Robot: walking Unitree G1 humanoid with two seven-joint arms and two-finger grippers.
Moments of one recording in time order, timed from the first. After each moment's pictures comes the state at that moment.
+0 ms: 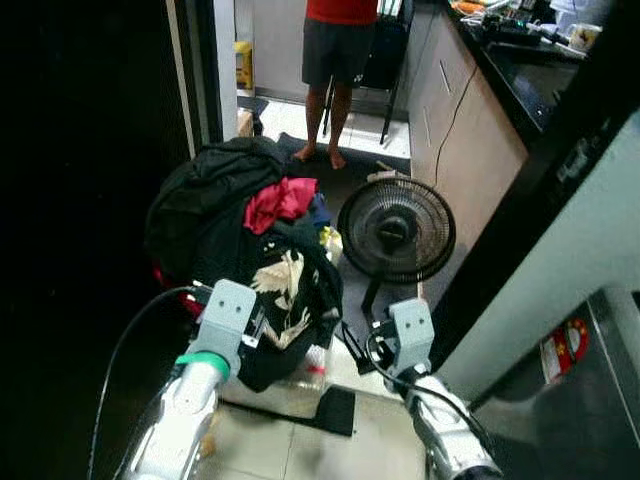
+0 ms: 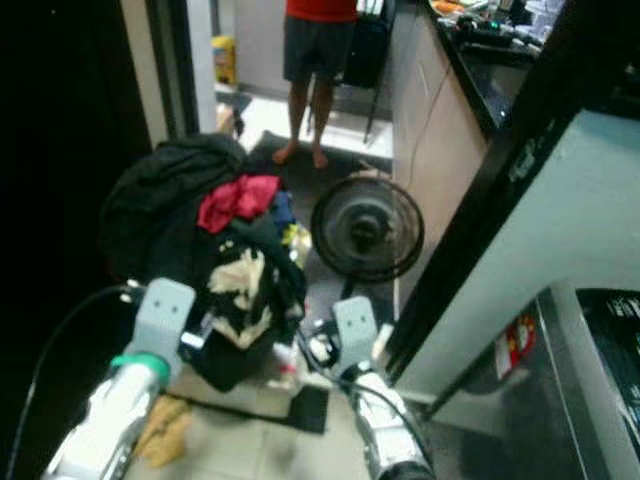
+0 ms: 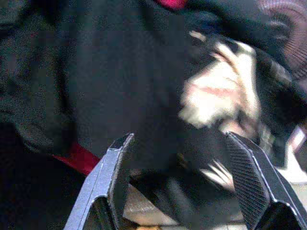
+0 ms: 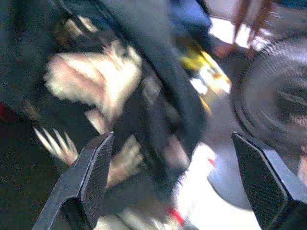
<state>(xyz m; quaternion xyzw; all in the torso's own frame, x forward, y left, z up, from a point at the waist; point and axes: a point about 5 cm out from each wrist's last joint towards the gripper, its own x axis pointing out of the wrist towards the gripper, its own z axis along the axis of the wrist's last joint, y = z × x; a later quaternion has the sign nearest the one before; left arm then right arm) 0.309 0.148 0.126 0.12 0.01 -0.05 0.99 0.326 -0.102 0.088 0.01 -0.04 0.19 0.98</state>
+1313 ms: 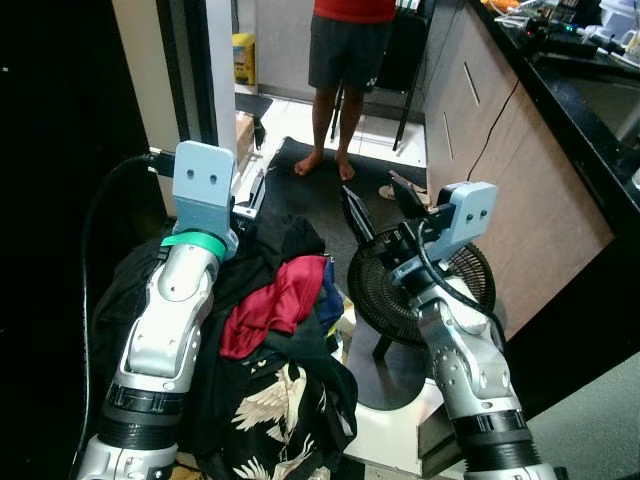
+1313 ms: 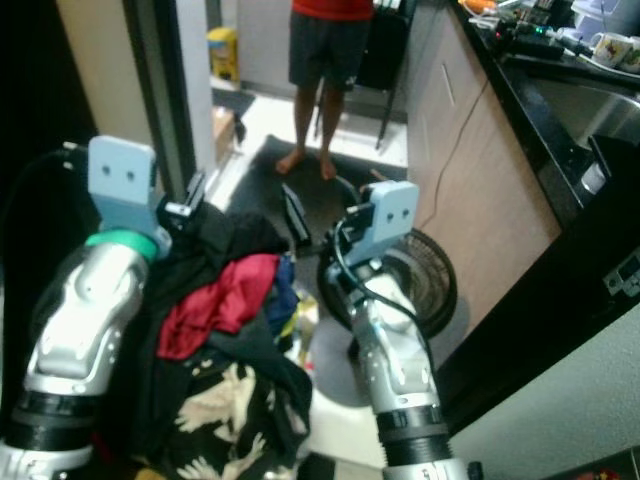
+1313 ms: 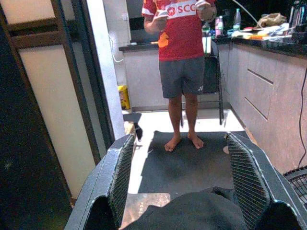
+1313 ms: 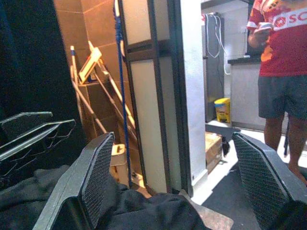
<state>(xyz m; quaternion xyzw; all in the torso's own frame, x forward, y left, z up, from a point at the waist) 0.336 0.136 0.266 0.07 -0.19 -0.06 0.98 0.332 -0.100 0.236 0.11 -0.24 0.25 0.93</state>
